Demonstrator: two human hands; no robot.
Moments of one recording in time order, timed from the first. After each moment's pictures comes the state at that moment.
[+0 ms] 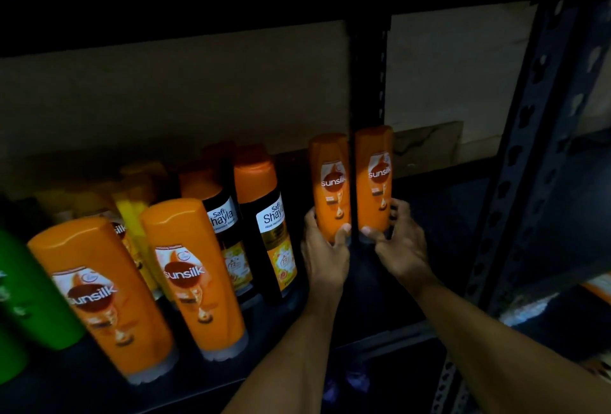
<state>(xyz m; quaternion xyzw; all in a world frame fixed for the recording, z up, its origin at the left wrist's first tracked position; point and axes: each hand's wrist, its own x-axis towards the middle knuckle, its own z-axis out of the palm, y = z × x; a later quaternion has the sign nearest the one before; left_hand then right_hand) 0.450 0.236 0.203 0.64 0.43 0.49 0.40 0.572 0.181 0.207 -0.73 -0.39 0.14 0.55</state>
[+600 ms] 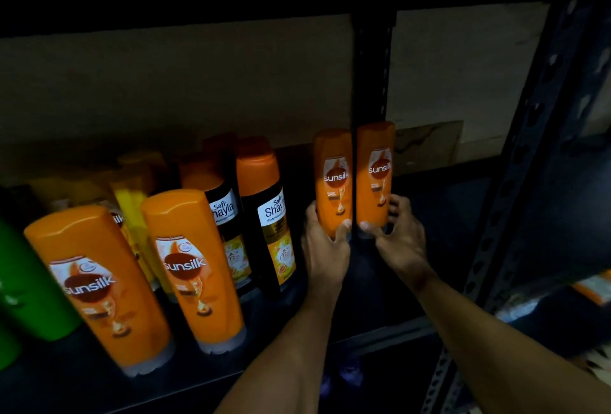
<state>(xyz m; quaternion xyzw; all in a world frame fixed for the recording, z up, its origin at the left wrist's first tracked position) 0.451 0.237 0.202 0.64 0.42 0.50 0.41 0.575 0.184 0.205 -0.70 -0.40 0.14 0.58</state>
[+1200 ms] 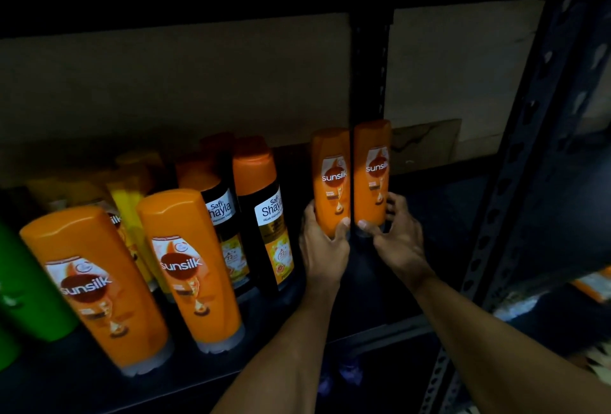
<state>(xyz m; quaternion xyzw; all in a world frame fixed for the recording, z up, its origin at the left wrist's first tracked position) 0.452 0.238 0.201 0.64 0.43 0.50 0.39 0.575 0.184 0.207 -0.70 -0.41 0.13 0.57</state>
